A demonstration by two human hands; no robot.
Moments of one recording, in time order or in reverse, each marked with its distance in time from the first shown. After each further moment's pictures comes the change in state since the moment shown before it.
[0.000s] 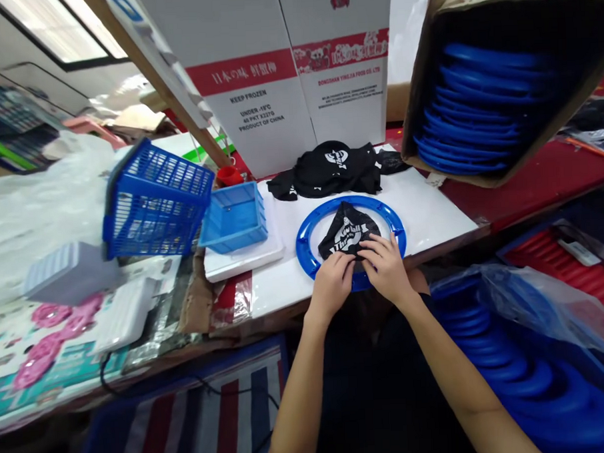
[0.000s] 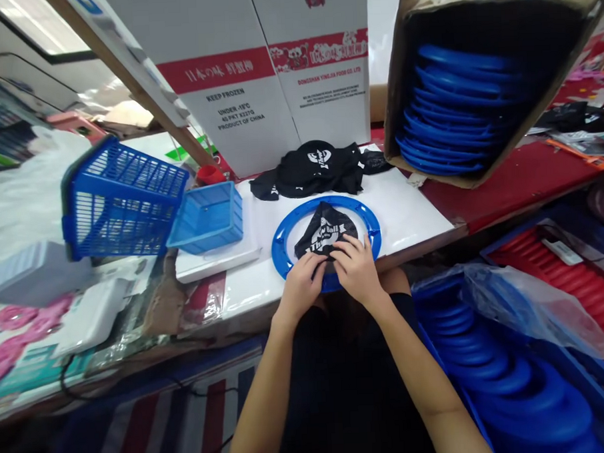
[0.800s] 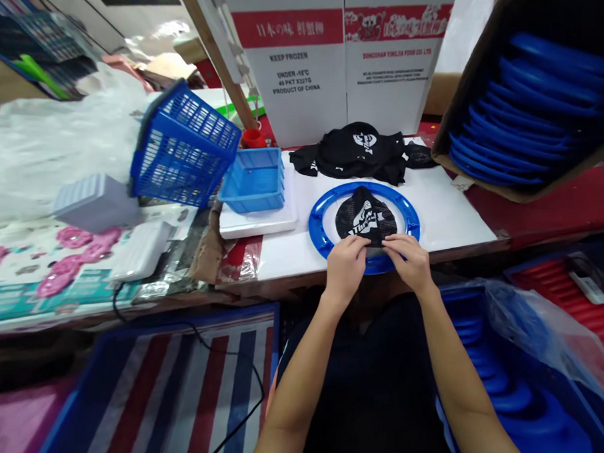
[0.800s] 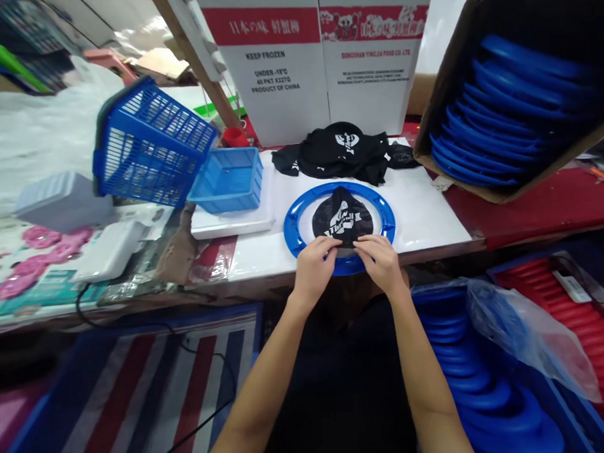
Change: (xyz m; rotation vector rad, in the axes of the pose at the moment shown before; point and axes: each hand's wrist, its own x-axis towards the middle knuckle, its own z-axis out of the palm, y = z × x) left_hand 0.004 0.025 0.010 -0.070 0.153 -0.236; right_hand -0.001 0.040 -0.018 0.285 0.095 -0.101
